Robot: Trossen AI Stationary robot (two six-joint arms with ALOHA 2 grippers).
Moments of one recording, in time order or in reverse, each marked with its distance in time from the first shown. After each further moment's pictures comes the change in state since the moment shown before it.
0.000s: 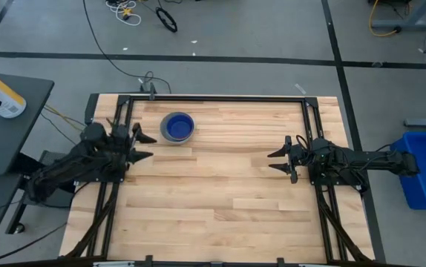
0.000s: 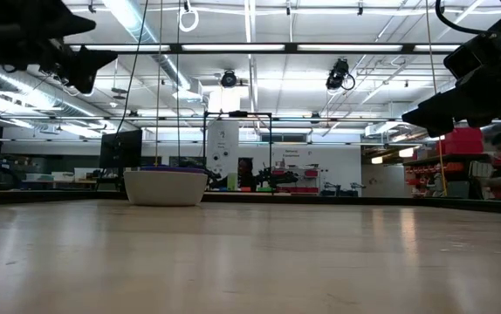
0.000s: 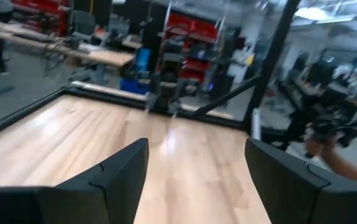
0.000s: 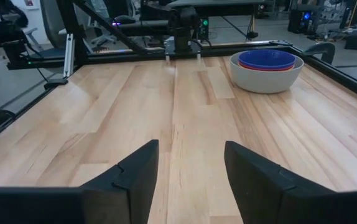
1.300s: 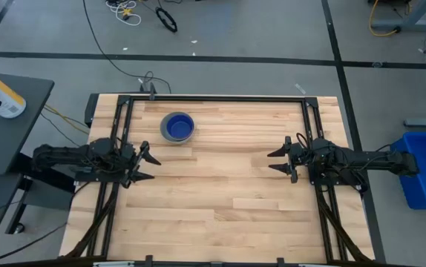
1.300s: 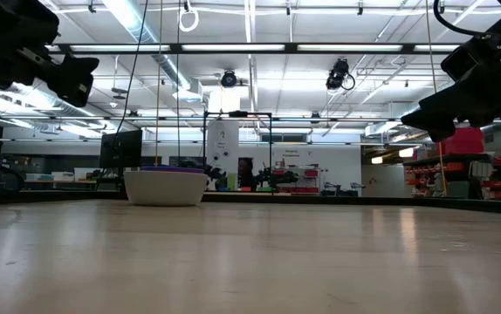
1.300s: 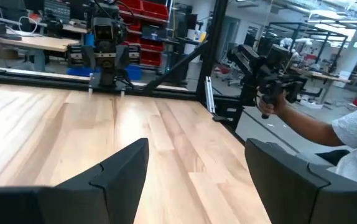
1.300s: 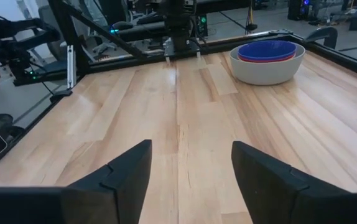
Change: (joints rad) left arm -0.572 -0.074 -0.179 0.085 -0.346 0.054; right arm 0.000 0.000 0.000 0.000 0.000 0.102
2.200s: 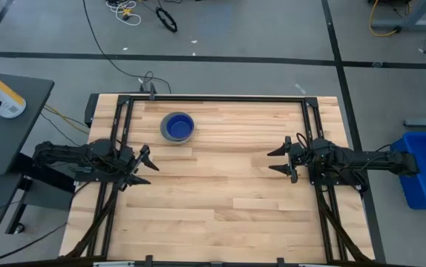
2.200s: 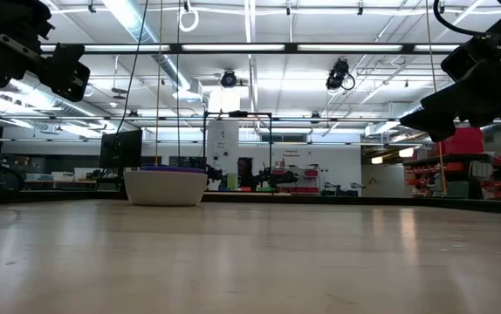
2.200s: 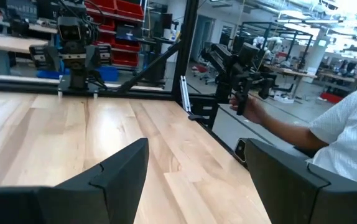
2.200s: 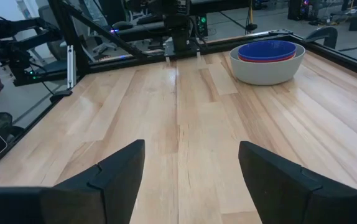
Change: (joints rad) left arm -0.065 0.000 0.000 0.023 0.045 0.003; right arm 0.000 0.000 0.000 0.000 0.000 0.000
